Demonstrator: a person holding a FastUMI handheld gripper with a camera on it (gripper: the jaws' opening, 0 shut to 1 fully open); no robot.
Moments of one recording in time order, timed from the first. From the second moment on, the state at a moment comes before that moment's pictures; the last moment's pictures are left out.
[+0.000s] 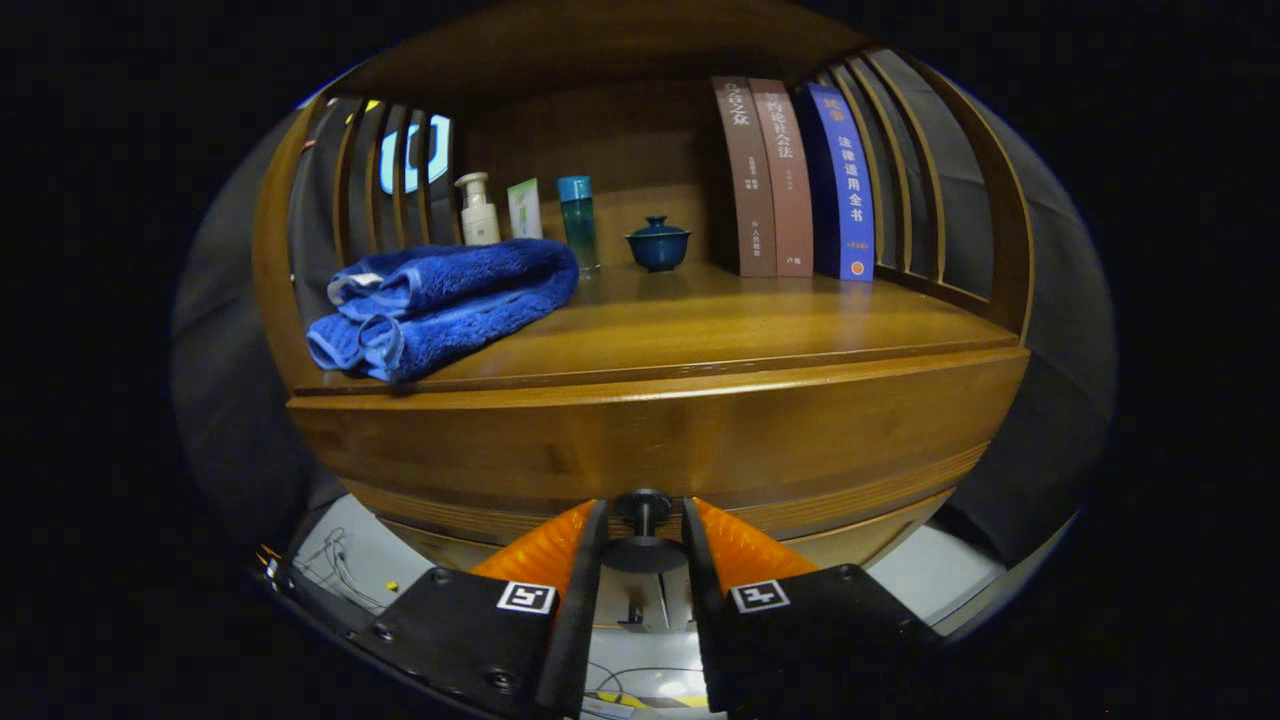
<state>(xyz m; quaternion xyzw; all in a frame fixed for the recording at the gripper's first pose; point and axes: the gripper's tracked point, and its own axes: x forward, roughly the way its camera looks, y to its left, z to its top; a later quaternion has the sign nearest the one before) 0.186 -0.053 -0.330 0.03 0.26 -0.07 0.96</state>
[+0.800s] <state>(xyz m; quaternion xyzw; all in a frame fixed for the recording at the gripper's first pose) 0.127 -0.045 -0.325 0.02 0.28 -0.06 0.96</state>
